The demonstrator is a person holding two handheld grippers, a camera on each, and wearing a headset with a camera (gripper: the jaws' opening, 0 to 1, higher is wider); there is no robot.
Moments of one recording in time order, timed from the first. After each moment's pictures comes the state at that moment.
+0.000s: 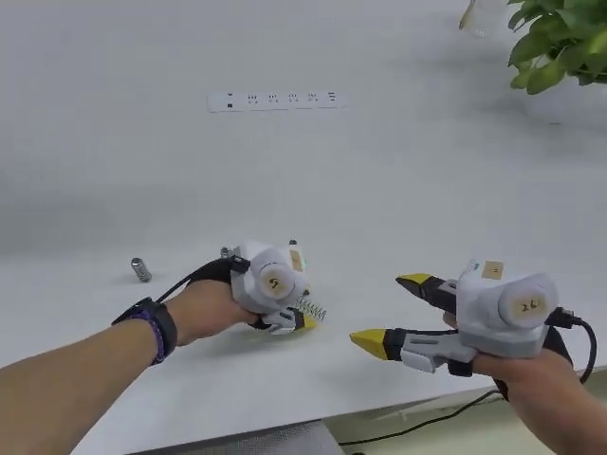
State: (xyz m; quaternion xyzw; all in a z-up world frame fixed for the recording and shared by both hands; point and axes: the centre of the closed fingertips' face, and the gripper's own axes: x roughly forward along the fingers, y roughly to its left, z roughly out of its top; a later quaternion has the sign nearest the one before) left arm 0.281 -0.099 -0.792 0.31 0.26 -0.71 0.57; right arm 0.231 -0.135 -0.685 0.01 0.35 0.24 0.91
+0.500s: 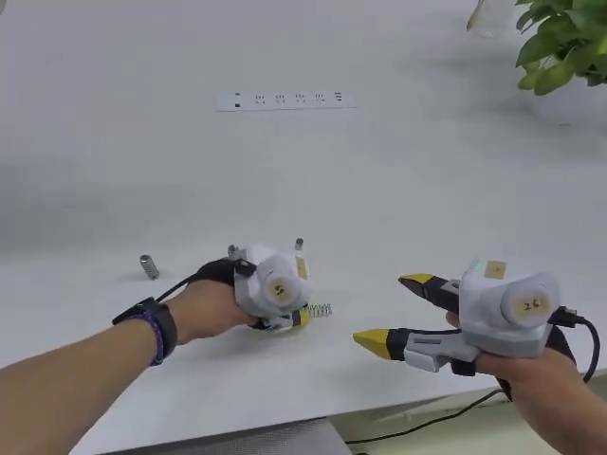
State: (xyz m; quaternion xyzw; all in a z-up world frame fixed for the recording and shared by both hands) left arm 0.276 -0.084 -0.789 0.35 0.26 -0.71 0.56; right arm 0.232 -0.130 -0.686 0.01 0.35 0.25 0.90
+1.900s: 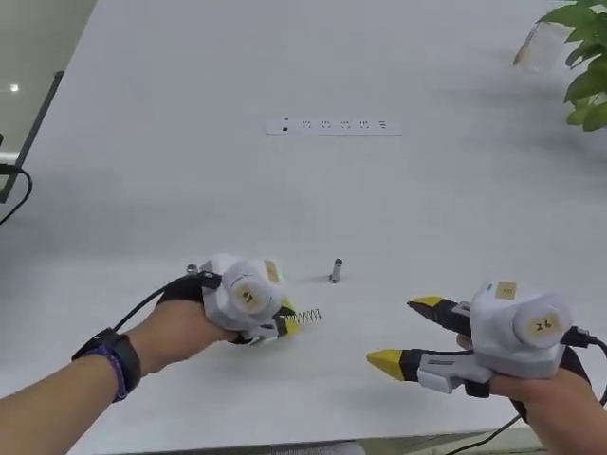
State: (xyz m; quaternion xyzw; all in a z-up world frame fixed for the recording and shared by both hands) left arm 0.307 -0.013 -0.748 0.29 0.28 -0.65 0.65; right arm 0.244 -0.098 -0.687 0.00 0.34 0.30 0.89
